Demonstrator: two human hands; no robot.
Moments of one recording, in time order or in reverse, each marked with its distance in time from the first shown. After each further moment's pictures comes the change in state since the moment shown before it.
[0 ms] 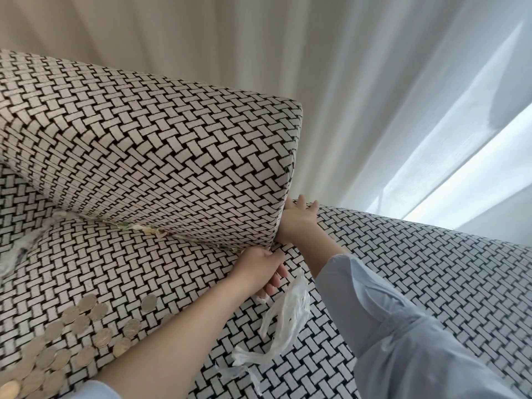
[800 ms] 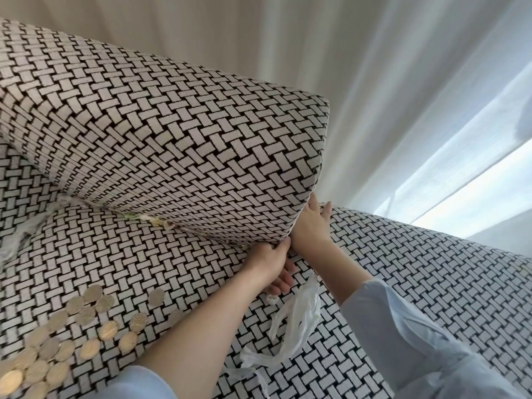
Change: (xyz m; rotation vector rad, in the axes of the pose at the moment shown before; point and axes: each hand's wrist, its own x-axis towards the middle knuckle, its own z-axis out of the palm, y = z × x) left_hand 0.019 -0.001 0.002 -0.095 0.020 -0.078; right_hand -0.013 0.000 0.017 0.134 0.257 -0.038
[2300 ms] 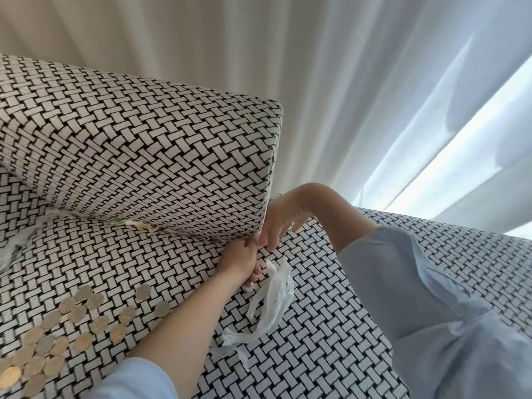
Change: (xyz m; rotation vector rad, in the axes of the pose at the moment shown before) left_hand -0.017 -0.012 0.001 0.115 0.165 0.161; right_hand -0.018 0.007 -0.106 0.201 -0.966 -0.150
